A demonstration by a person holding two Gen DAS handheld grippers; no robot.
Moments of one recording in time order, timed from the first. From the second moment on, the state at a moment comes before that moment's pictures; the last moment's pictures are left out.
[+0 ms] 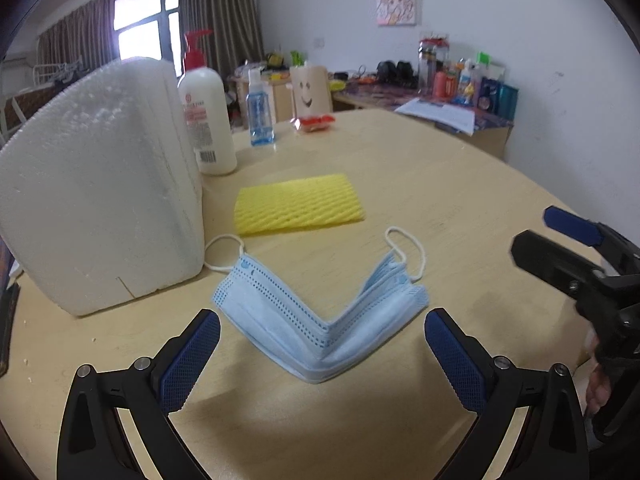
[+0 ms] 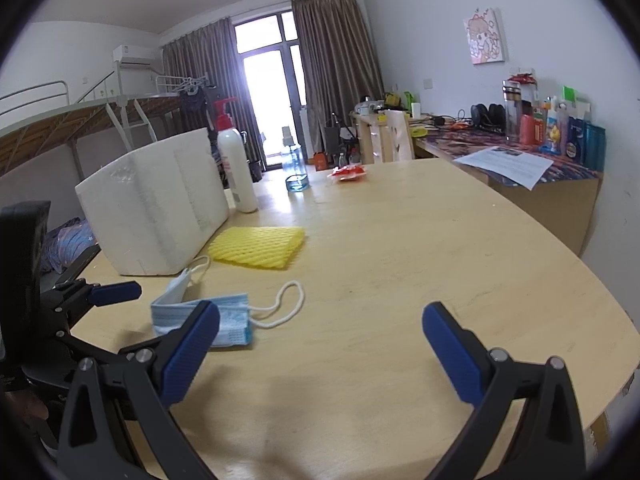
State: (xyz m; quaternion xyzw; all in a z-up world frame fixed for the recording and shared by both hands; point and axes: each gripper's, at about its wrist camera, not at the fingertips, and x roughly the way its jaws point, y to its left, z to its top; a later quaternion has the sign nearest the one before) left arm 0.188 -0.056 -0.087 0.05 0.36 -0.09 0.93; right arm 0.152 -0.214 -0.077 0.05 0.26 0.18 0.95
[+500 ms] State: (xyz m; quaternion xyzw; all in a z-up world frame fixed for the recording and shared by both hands) left arm 0.218 -0.068 -0.101 0.07 0.42 -0.08 0.90; right arm 0.160 -0.230 -0.087 0.07 0.27 0.17 0.94
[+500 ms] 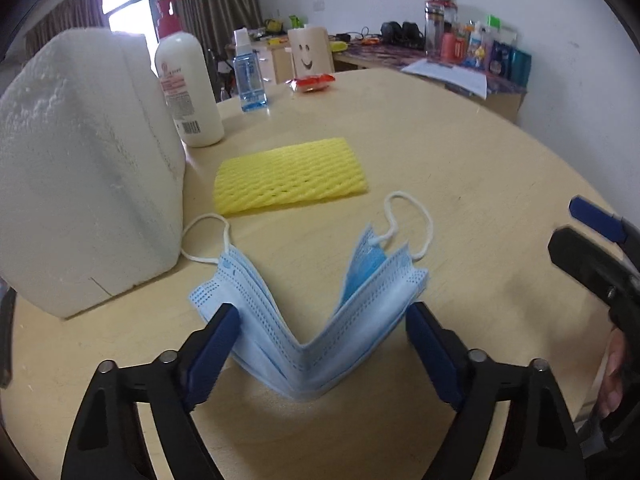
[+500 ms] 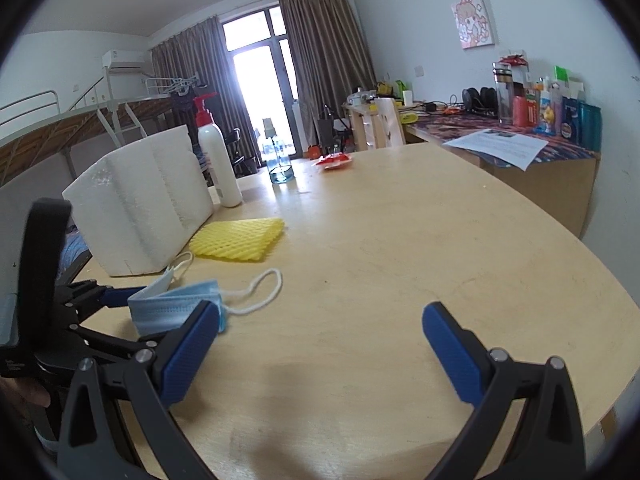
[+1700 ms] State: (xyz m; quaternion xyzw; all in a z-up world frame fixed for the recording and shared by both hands) left arm 0.193 -0.048 -0.077 0.05 0.36 -0.09 0.93; right arm 0.162 -0.220 -0.079 0.04 0.28 0.18 0.94
